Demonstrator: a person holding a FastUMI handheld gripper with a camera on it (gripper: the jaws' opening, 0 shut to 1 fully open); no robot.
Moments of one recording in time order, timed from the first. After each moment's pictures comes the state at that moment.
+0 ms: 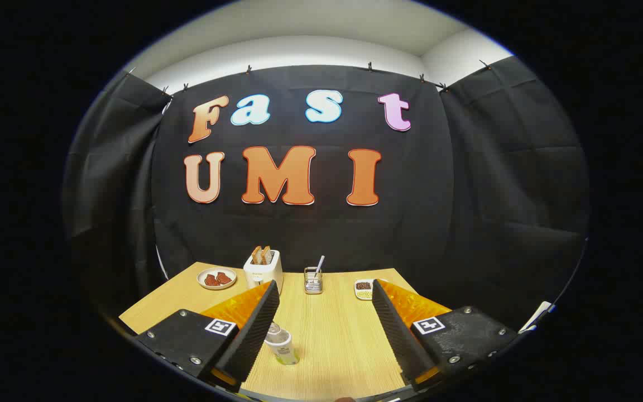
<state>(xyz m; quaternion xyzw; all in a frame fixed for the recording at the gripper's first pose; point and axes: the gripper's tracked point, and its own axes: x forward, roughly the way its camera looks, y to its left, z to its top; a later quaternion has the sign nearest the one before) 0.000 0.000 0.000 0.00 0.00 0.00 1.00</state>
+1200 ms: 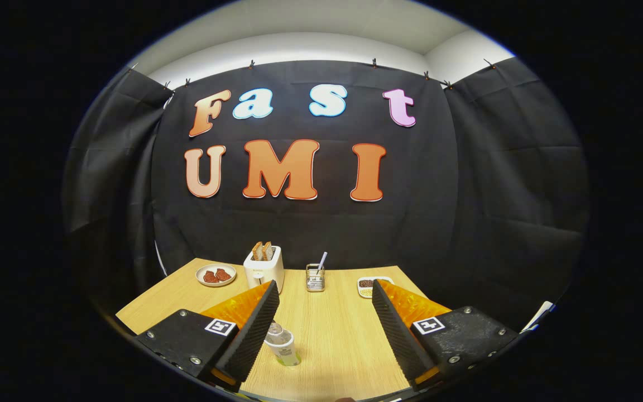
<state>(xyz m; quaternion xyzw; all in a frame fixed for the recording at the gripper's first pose) 0.021 0.017 -0.022 0.00 0.01 0.01 1.00</state>
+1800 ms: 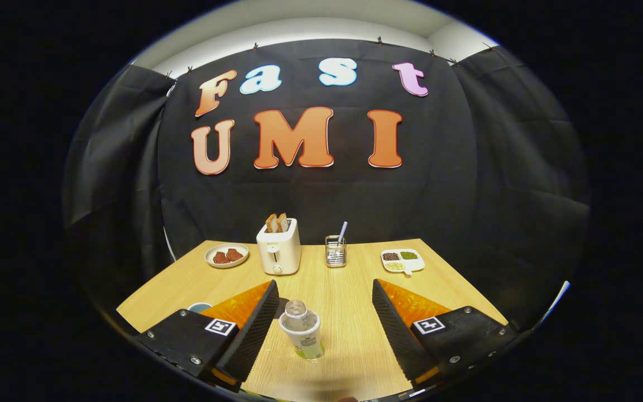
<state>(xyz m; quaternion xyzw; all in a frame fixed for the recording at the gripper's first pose) 0.057 0.065 -0.120 0.01 0.07 0.04 1.00</state>
